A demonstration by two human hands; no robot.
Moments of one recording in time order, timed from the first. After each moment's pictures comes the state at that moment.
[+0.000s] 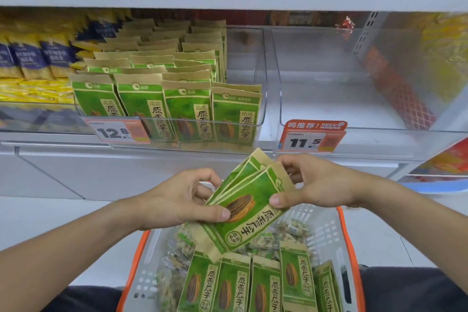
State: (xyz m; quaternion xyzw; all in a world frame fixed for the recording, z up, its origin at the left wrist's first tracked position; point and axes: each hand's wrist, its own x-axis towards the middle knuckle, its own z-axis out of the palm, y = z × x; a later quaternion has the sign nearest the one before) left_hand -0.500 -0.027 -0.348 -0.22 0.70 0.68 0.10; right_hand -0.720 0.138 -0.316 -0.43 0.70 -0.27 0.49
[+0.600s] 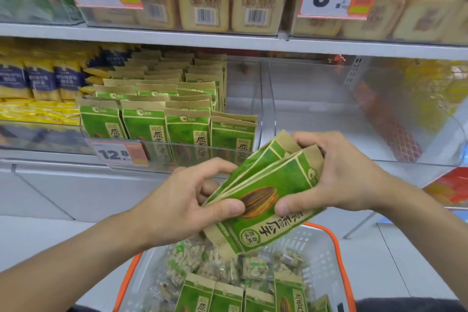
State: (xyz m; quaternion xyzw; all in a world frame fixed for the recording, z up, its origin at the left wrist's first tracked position) left_hand -0.513 -0.001 -0.288 -0.13 0.81 0.56 -0.10; right_hand -0.724 0.146 -0.245 -0.57 0.66 -0.39 0.30
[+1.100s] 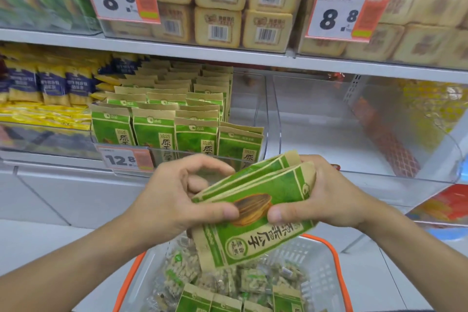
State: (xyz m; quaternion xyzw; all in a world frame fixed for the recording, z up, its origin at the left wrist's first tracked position) left_hand -0.501 -0.009 -0.280 -0.16 0.74 0.62 -0.22; right_hand -0.712 0.131 -0.264 -0.55 0.55 -0.47 0.42
